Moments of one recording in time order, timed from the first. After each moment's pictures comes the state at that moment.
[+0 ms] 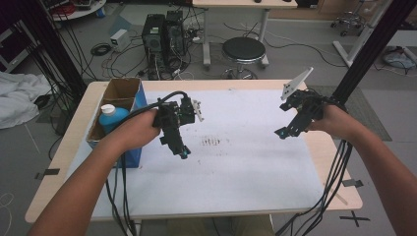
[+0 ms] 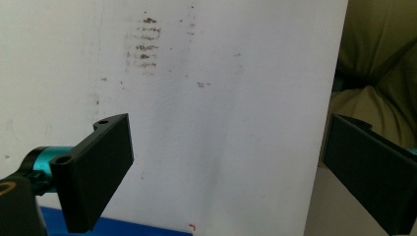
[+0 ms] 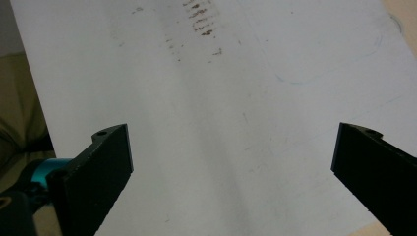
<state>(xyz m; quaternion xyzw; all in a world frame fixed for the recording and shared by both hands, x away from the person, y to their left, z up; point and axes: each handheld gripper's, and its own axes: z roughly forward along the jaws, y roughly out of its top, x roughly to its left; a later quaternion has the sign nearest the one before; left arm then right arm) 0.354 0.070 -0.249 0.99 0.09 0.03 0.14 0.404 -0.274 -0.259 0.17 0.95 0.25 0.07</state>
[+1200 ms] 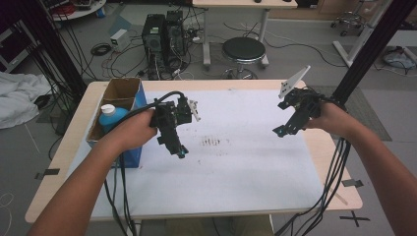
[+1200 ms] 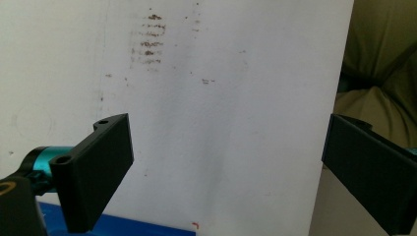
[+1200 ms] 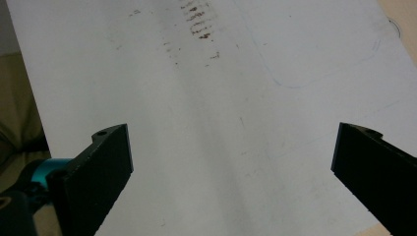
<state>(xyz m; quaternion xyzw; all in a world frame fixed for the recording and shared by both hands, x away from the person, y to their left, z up) 0.355 0.077 -0.250 0.98 0.09 0.04 0.15 0.408 -0.270 -0.260 0.16 0.95 0.24 0.07</state>
